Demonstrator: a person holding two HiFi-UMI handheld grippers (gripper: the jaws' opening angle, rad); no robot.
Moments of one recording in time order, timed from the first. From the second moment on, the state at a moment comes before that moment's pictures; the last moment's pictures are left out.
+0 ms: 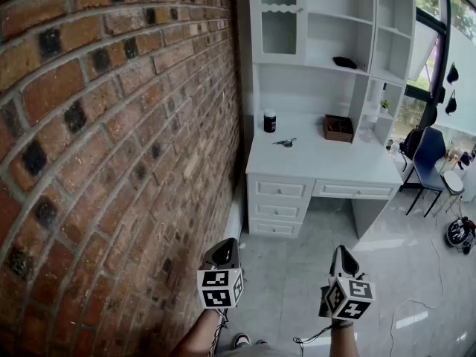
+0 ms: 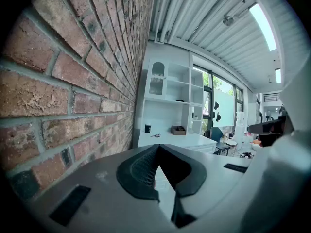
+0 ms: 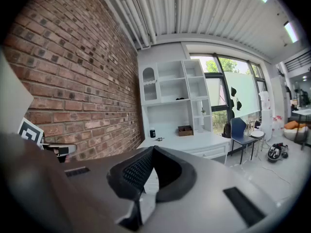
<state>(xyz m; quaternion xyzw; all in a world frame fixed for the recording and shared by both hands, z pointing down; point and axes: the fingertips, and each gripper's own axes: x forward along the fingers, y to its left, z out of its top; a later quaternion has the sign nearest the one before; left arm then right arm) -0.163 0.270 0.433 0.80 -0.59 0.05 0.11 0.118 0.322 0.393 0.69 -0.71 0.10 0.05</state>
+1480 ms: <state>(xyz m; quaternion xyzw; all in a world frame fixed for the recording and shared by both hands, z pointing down) -0.144 0.290 0.441 0.82 -0.56 0.04 0.13 0.128 0.349 0.413 0.69 -0.70 0.14 0.06</state>
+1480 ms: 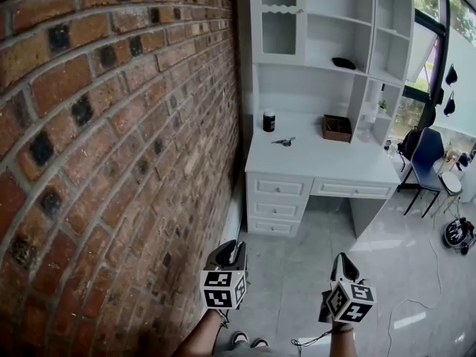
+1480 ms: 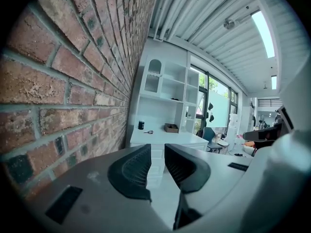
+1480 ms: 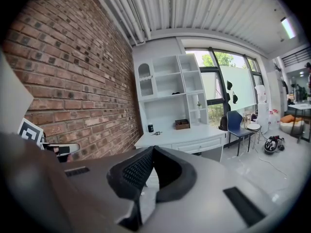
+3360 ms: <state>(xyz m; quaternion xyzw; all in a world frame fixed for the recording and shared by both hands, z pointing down) -0.157 0.103 0.453 0.79 -0.59 0.04 0.15 0.133 0.161 0.415 0.67 -0.72 0.15 0.06</state>
